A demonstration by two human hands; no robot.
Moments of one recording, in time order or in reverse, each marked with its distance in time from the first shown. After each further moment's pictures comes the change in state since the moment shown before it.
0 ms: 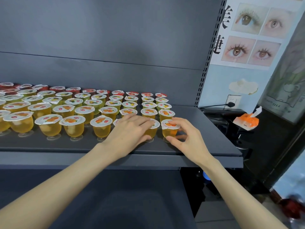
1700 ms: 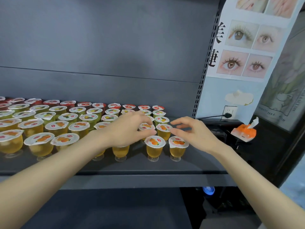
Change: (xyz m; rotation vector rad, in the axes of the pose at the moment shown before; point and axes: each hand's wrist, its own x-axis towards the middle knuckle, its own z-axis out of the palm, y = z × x) left_hand 0.058 -0.027 -0.036 -0.373 -0.345 -0.238; right_hand 0.060 -0.019 -0.045 -0.162 -0.163 0.144
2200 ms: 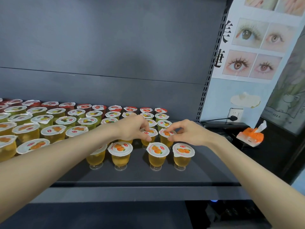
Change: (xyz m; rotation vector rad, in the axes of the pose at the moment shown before) left_hand 0.048 -0.035 0.014 -0.079 -0.231 -0.095; right_hand 0.056 0.007 0.004 -0.199 -0.325 0.016
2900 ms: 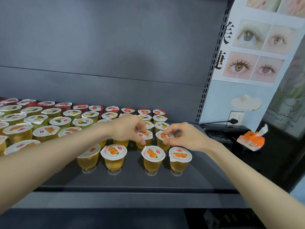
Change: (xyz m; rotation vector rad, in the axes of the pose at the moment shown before) left_hand 0.010 -0.010 -0.002 -0.004 -0.026 -0.003; right_hand 0.002 0.011 0.006 0.091 0.078 -0.030
